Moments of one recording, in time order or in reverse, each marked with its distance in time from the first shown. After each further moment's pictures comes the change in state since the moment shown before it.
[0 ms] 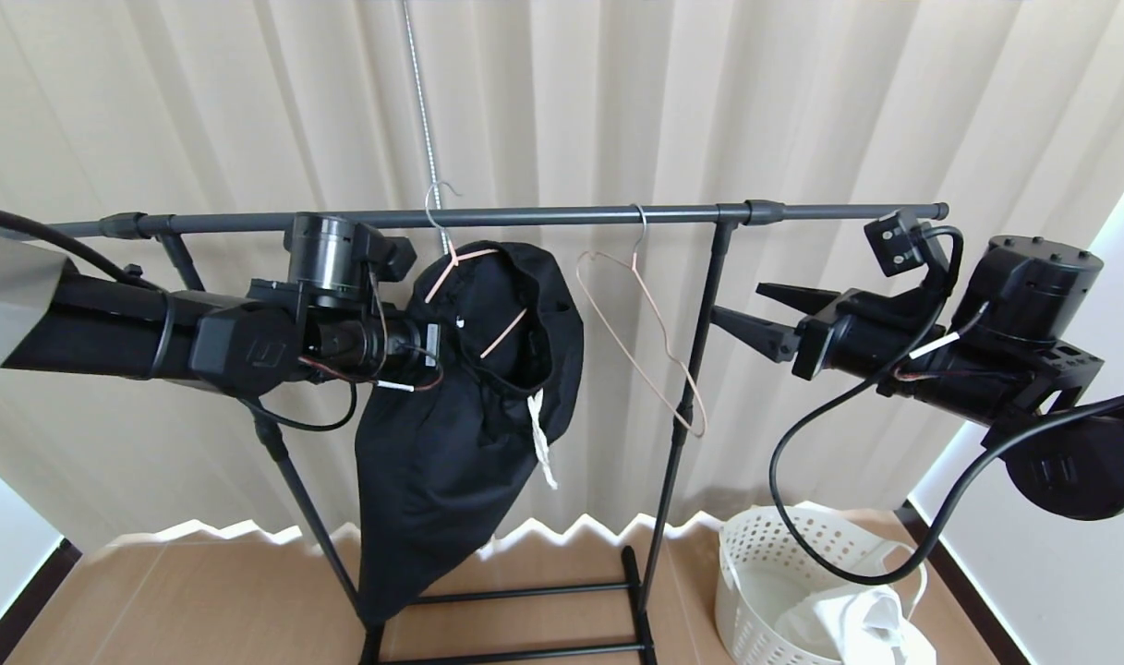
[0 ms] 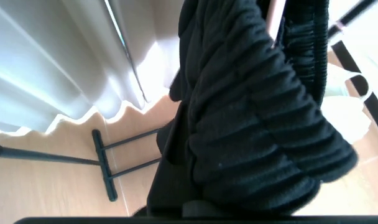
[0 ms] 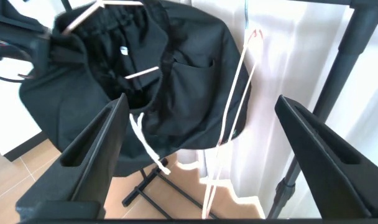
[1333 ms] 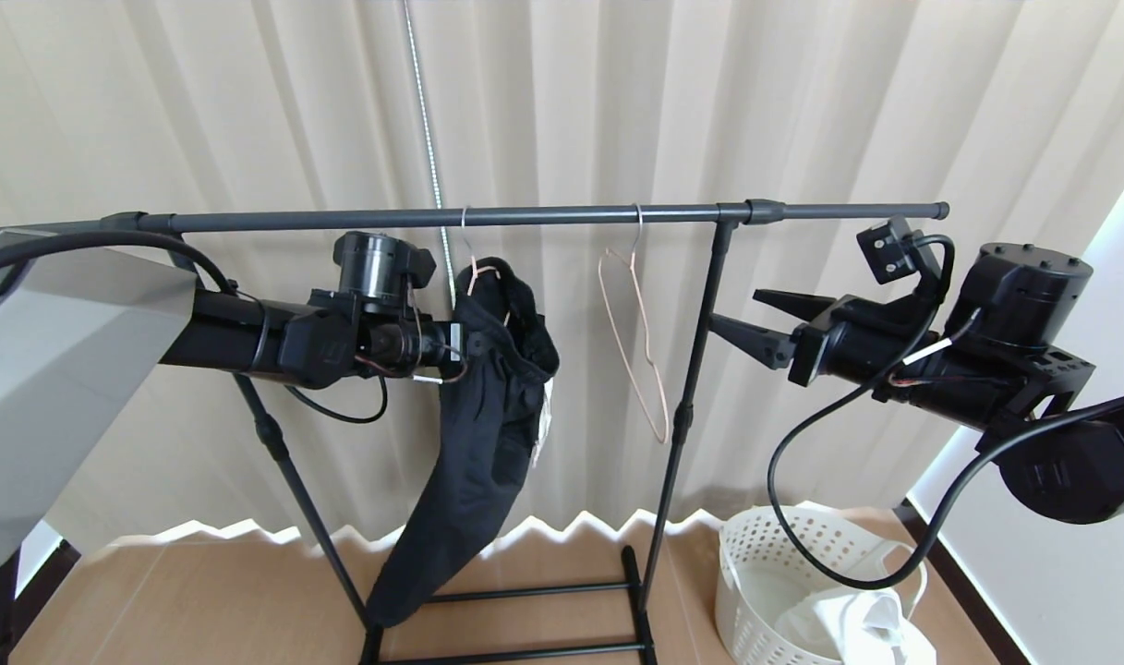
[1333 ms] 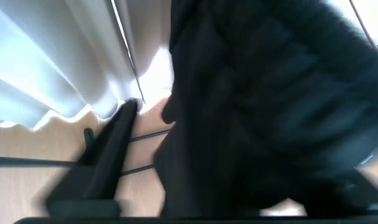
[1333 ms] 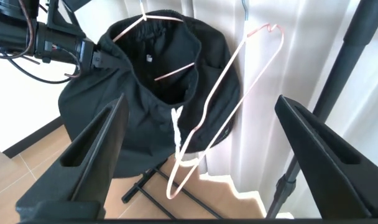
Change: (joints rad) left arm 0.007 0.179 -0.176 -0.001 0.021 -0.064; right arm 0.001 0.013 0.009 -0.008 0.000 -0.009
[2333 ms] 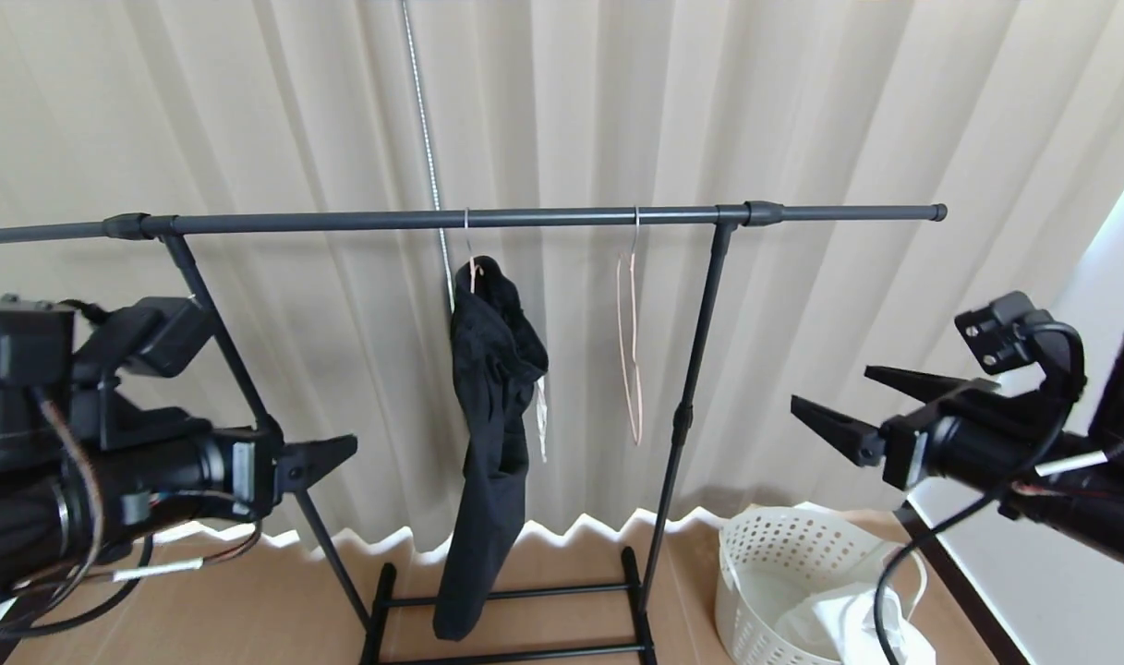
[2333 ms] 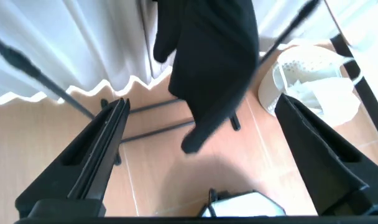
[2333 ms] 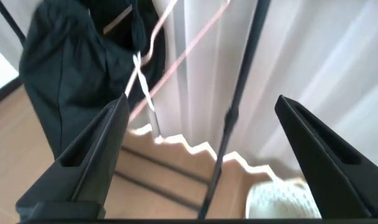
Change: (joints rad) left arm -0.007 -0.877 0.864 0.004 0.009 0.042; right arm 0.034 -0.356 0.397 0.149 -0.377 -0.119
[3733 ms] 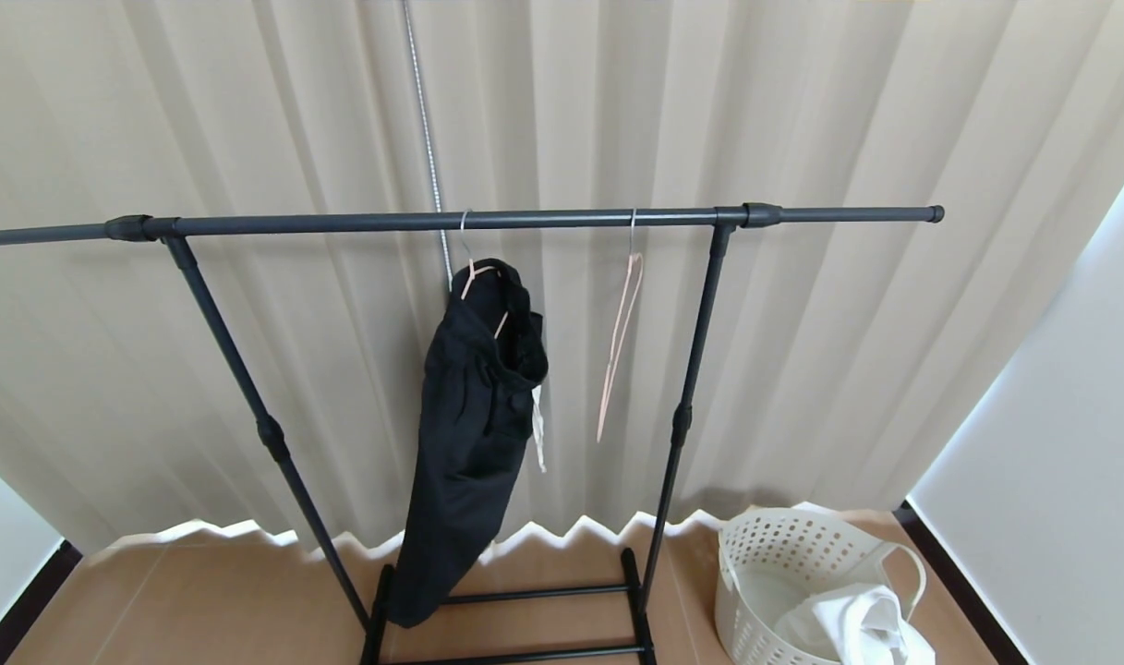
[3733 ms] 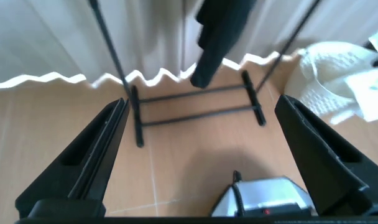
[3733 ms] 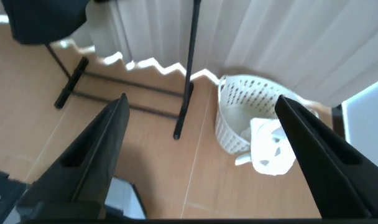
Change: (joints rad) left arm 0.065 -1.016 0.549 0.305 0.140 0.047; right arm -0.044 -1.242 0.410 0.908 -0.154 -0.038
